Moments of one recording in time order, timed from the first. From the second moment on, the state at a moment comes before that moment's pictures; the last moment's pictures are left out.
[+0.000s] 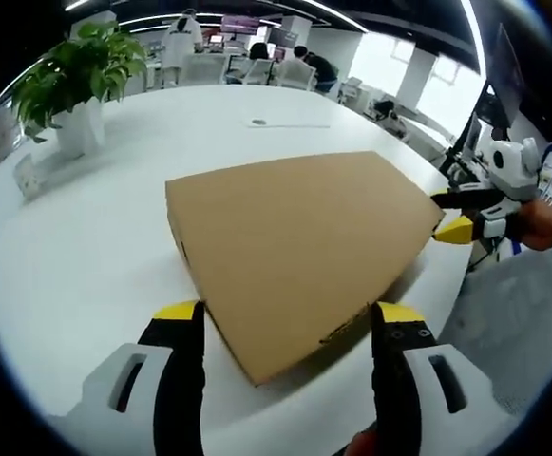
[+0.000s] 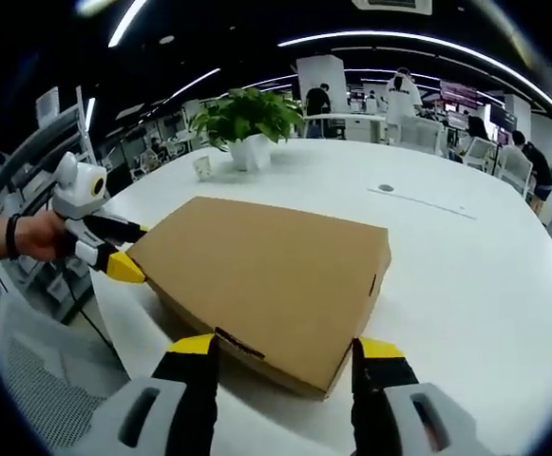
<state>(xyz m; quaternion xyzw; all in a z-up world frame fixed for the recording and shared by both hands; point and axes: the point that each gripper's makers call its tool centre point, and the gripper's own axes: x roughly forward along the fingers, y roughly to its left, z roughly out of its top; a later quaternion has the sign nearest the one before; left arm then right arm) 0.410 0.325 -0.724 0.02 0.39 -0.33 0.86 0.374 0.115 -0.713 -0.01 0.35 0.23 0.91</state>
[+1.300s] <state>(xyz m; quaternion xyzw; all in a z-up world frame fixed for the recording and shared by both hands) 0.416 0.327 -0.655 -0.08 0.32 -0.30 0.90 0.392 0.171 -0.657 -0.09 0.27 0.32 0.90</state>
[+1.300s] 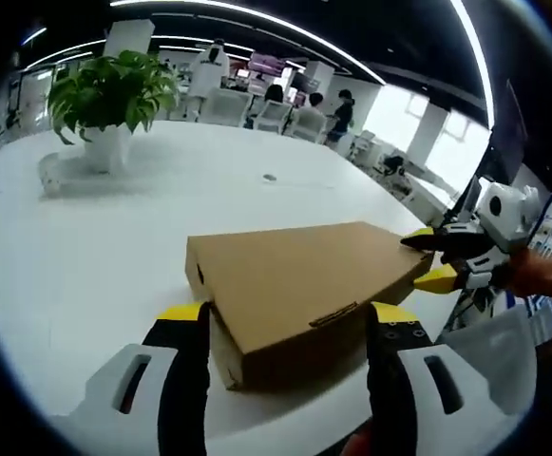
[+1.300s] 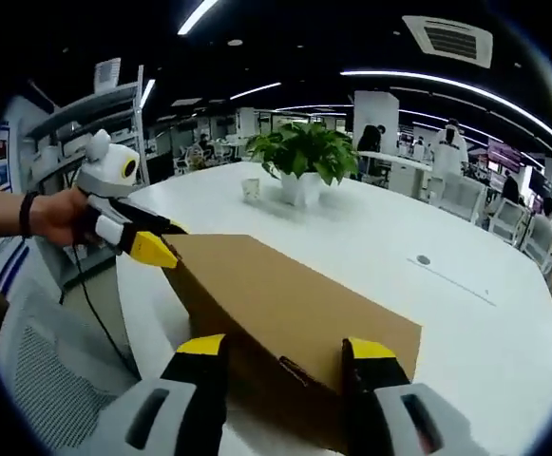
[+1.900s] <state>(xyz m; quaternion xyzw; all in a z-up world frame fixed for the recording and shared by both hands) 0.418 0.321 -0.665 -0.14 0.31 -0.29 0.90 0.371 0.099 -0.683 -0.07 0.30 0.25 0.92</state>
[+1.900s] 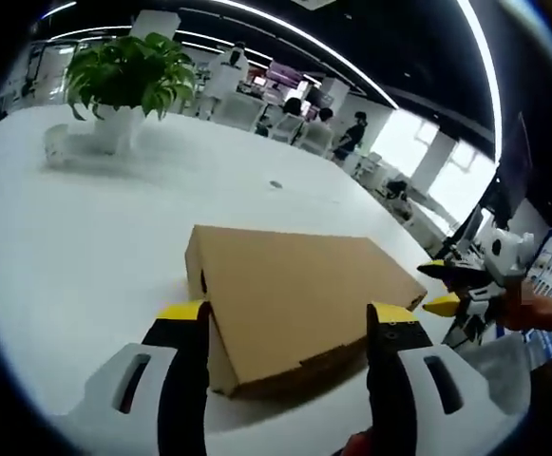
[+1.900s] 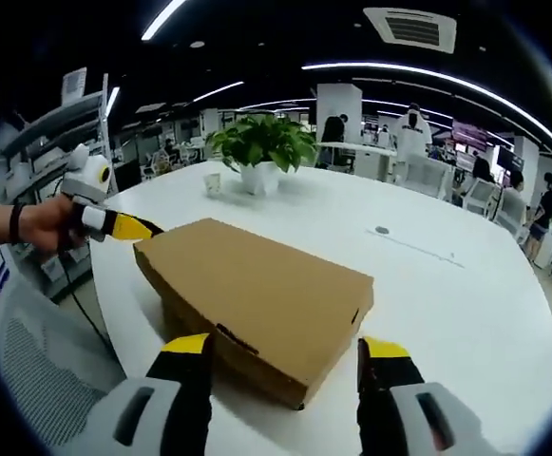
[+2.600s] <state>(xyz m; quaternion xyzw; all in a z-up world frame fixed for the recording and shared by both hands) 0.427 0.286 -0.633 -0.10 0.27 -0.34 0.89 0.387 0.114 -0.675 -0.08 0.28 0.28 0.92</state>
